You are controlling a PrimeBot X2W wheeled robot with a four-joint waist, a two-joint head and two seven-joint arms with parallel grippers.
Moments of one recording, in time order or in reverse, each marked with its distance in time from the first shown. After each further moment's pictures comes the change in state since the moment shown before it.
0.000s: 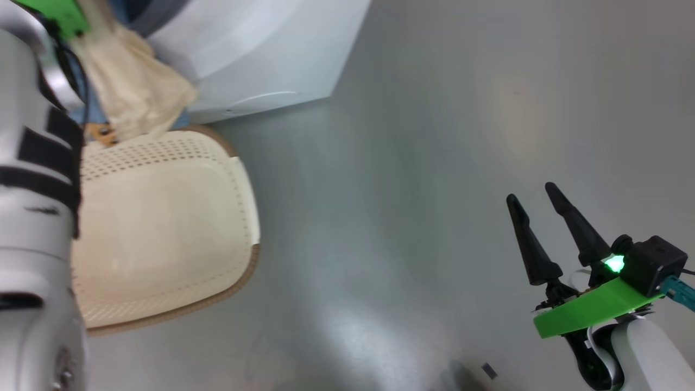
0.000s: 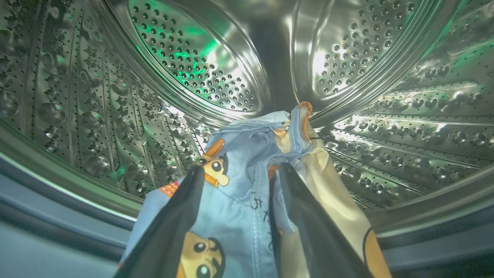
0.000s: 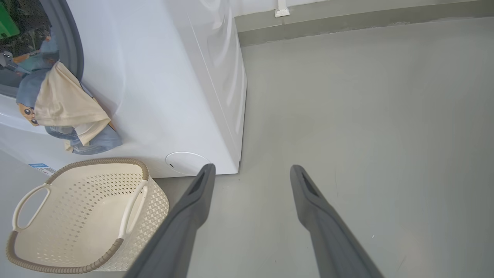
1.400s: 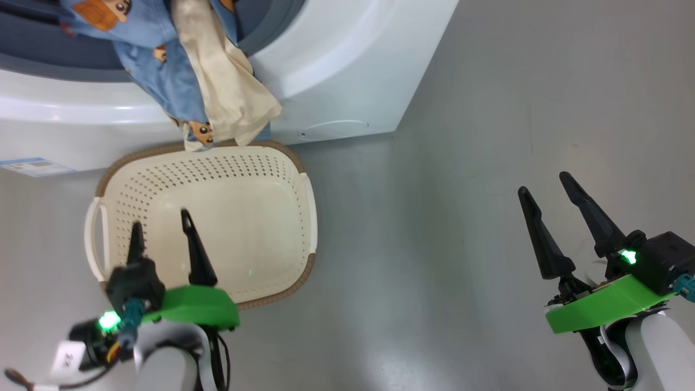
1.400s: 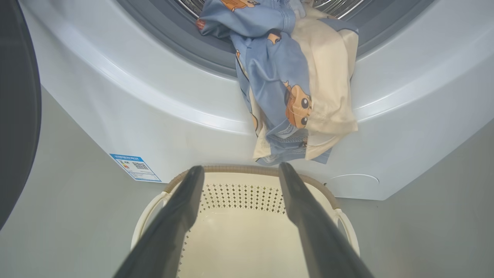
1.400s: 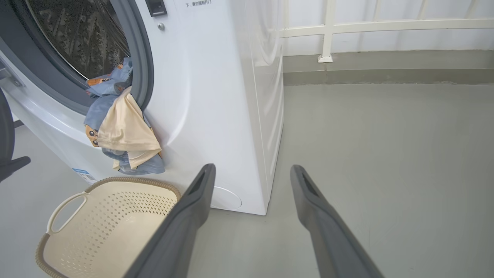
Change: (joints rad) left arm 1.082 -0.075 -0.161 -0.958 -0.142 0.126 0.044; right arm -0.001 -0.033 -0.022 -0.044 -0.067 0.000 0.000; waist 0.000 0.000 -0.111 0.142
